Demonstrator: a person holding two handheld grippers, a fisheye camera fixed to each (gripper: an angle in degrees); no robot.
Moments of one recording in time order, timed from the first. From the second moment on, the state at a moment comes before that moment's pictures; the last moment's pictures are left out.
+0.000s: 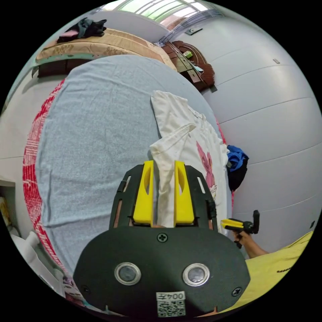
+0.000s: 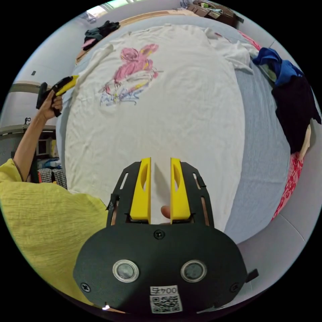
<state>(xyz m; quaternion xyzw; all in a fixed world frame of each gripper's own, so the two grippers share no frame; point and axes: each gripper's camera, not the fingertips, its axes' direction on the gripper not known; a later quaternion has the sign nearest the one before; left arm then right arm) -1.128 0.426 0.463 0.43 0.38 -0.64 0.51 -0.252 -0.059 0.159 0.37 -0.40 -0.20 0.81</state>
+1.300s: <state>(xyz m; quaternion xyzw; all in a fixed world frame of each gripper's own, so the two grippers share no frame) -1.150 0.247 0.433 0.42 0.13 -0.41 0.80 -0.098 0.024 0.237 0.38 -0.37 -0.17 0.83</state>
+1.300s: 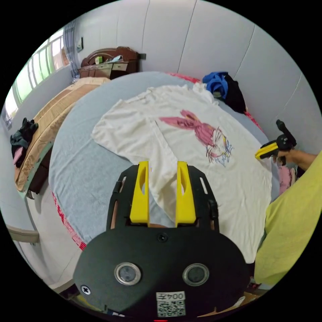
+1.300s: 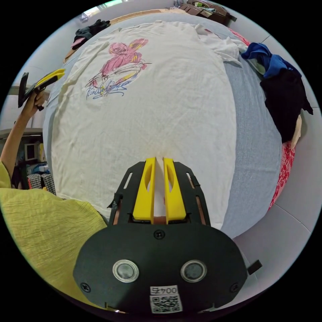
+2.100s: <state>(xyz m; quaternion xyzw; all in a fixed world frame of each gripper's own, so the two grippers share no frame) -1.105 0.088 0.437 0.32 0.21 -0.38 0.84 0.079 0.034 0.373 0.39 -0.52 -0.12 0.76</state>
